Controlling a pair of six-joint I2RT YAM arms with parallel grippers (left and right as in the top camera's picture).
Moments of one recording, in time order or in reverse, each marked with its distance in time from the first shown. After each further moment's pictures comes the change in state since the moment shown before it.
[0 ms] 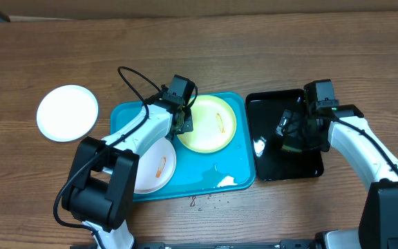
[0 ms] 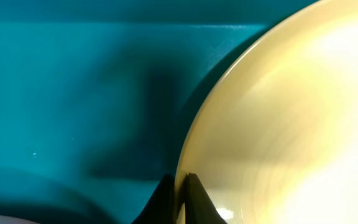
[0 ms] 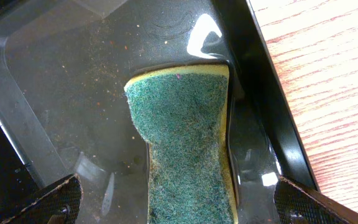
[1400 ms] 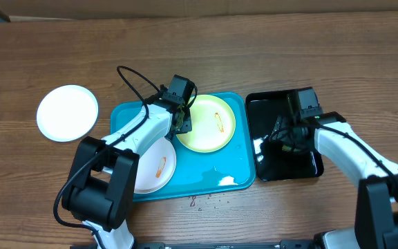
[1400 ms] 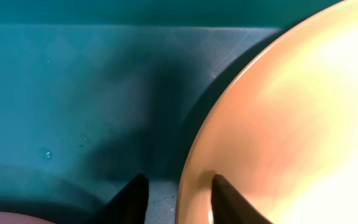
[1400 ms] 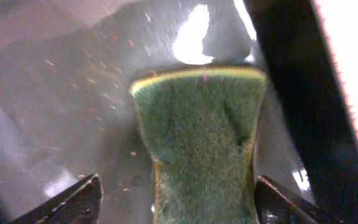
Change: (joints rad) left arm 0.000 0.000 0.002 -0.007 -0.026 -0.004; right arm 0.100 0.042 -0.082 0.143 0.118 0.041
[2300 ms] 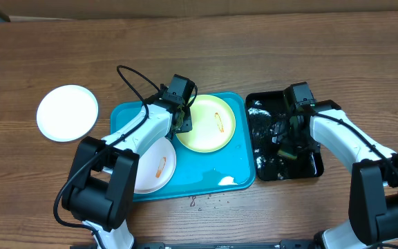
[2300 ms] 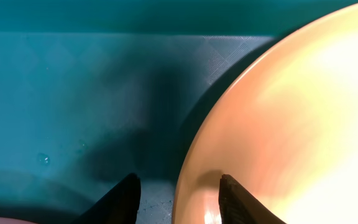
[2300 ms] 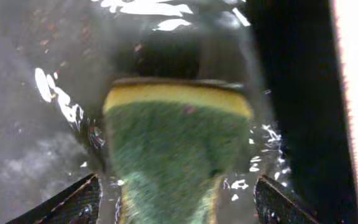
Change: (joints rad) left arm 0.000 0.000 0.000 0.014 0.000 0.000; right arm 0.001 0.081 0.118 -0.194 0.043 -0.025
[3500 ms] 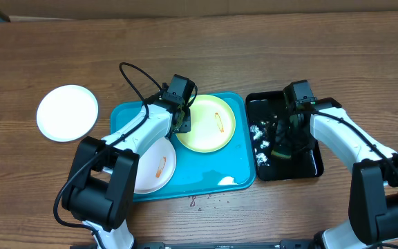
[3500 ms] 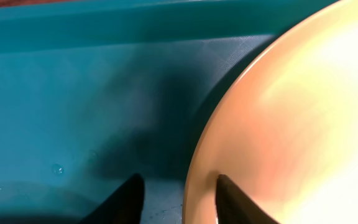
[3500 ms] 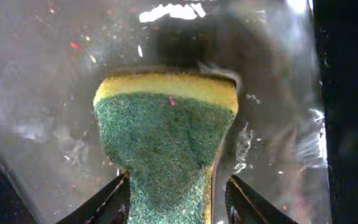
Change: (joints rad) left arm 0.000 0.000 0.000 0.001 -0.026 0.088; right arm 0.000 0.002 0.020 -0.034 -0.121 -0.071
